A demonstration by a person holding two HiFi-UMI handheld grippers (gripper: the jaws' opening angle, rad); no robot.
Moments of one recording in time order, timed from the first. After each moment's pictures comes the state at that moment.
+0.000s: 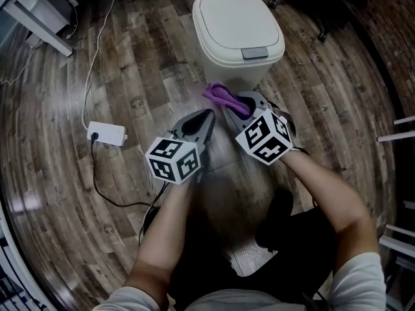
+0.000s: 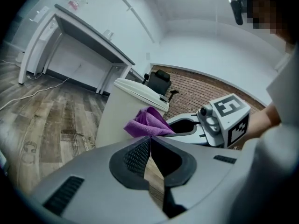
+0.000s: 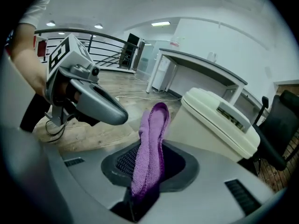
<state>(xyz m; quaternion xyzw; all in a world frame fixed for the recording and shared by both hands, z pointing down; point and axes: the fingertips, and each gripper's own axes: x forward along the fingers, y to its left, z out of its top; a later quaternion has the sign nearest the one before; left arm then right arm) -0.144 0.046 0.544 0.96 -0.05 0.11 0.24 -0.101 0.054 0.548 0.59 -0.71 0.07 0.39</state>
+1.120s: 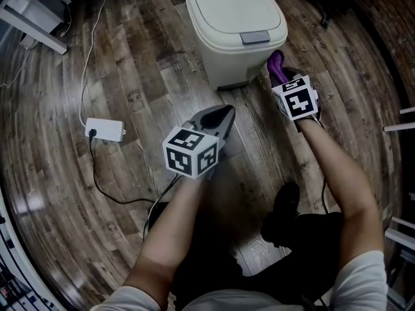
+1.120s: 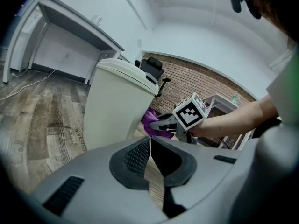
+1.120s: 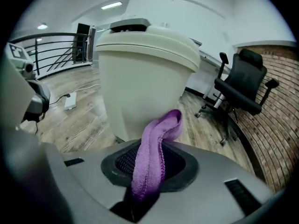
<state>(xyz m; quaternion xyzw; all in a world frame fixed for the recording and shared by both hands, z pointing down) -0.111 0.091 0.567 0.96 0.02 0.17 0.23 0.065 0.100 0.602 0.74 -0.53 0.22 0.34</state>
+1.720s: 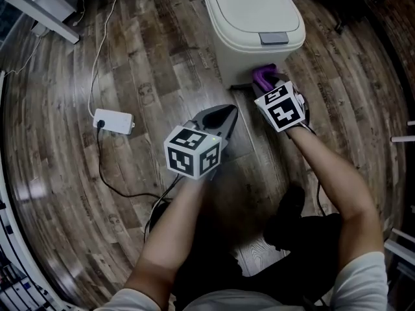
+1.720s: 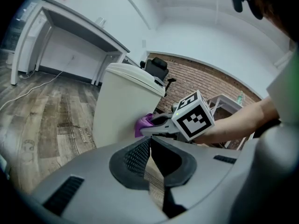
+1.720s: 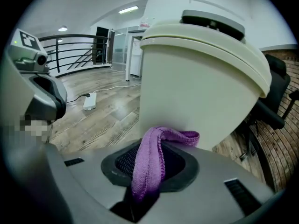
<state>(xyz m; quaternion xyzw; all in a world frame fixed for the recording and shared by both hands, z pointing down) -0.131 0.073 0.568 0.96 -0.02 0.18 0.23 -0.022 0.047 0.617 0.67 -0.62 0.20 0.36</state>
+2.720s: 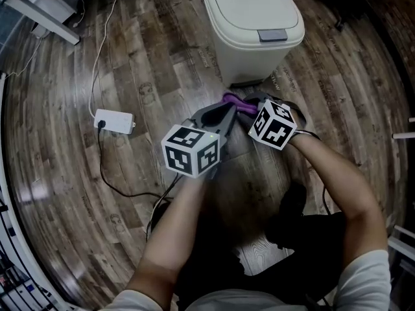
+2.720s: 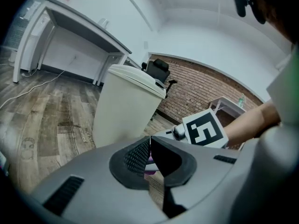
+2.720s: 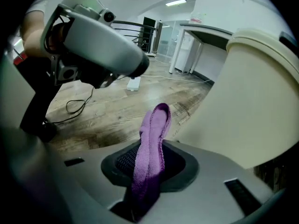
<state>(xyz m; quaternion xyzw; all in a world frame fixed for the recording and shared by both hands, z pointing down) -0.135 0.069 0.564 0.95 -0.02 0.17 0.24 -0.117 0.073 0.659 0.45 -0.75 0.15 0.46</state>
